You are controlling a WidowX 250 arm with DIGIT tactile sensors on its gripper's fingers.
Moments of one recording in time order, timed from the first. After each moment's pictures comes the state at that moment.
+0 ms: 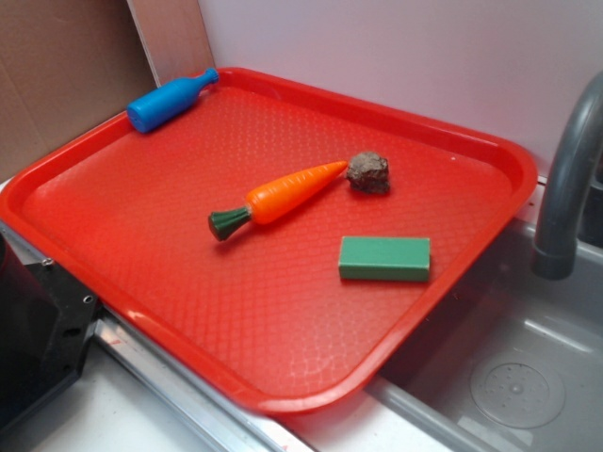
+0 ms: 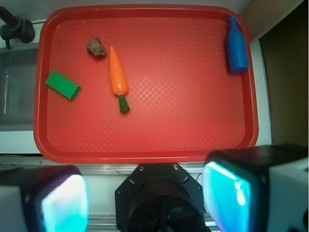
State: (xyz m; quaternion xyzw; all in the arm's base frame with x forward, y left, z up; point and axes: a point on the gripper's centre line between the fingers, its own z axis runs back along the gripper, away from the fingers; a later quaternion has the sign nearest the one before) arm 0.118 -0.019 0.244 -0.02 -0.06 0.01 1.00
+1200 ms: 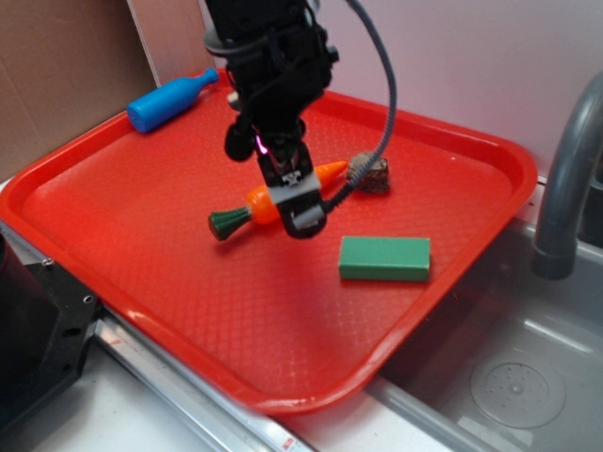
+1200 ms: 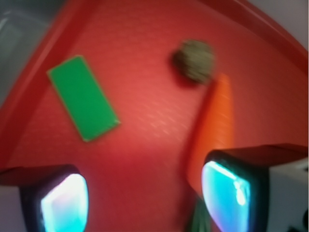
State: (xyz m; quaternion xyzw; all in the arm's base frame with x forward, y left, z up) arm 0.204 -0.124 0.078 -0.01 -0.07 -0.29 0.96
